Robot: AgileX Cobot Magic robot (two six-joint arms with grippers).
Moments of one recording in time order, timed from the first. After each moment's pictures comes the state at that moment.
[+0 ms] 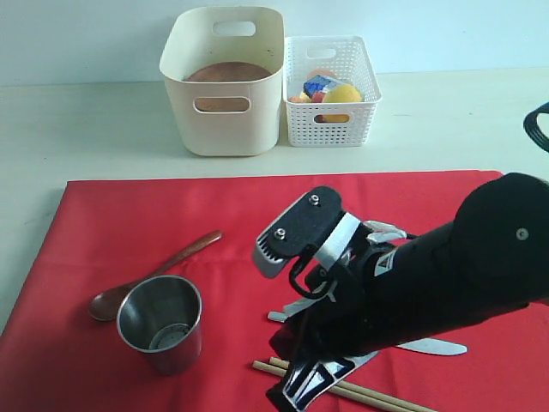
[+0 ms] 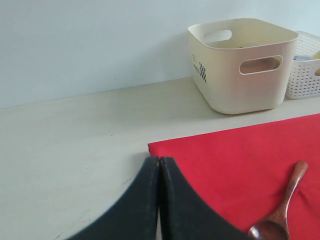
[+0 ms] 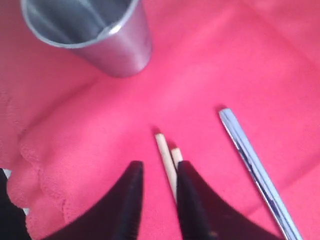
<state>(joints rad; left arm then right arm) -0.10 0.01 0.00 -0.19 0.26 0.31 0.88 1.49 -0.59 0.81 0.30 -0.73</state>
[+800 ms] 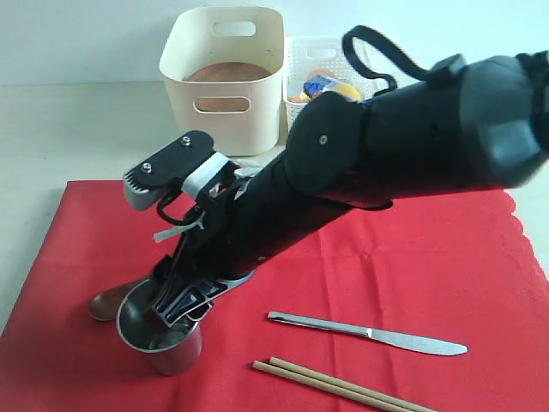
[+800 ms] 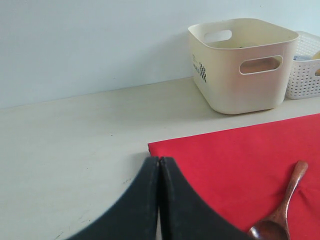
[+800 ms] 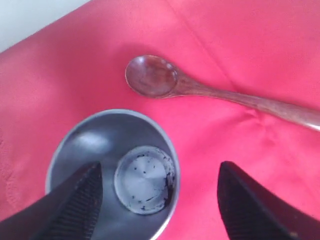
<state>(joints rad) -0.10 0.01 0.00 -0.19 0.26 0.31 0.89 1.81 -1.04 0.79 0.41 -0.77</state>
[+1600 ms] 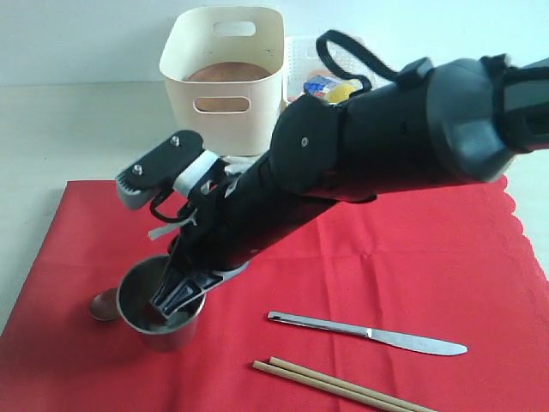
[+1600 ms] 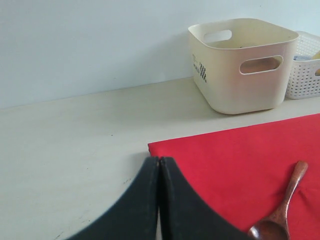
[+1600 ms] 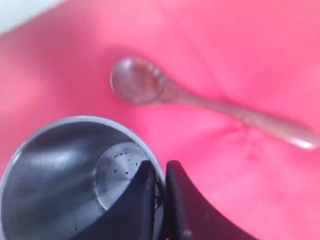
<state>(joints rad) -0.10 0.01 0.00 -0.19 0.26 0.31 0.90 1.83 -1.08 0.73 0.39 -0.74</state>
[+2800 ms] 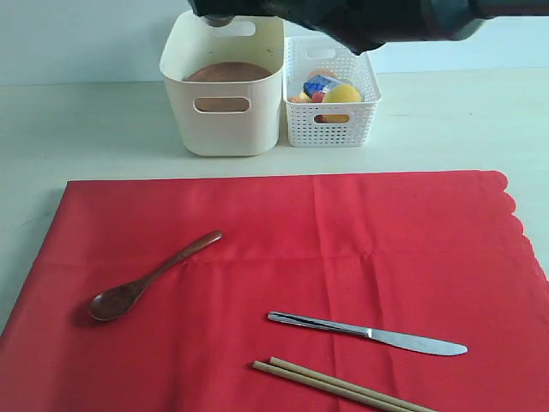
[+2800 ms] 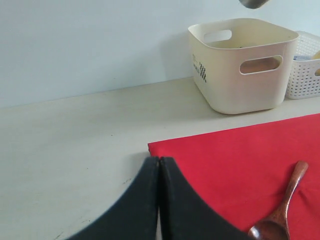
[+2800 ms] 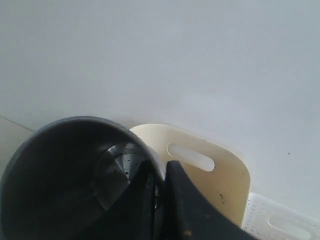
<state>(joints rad) -0.10 0.01 0.00 -0.19 0.26 0.31 0.61 2.02 -1.52 0.70 -0.23 -0.74</state>
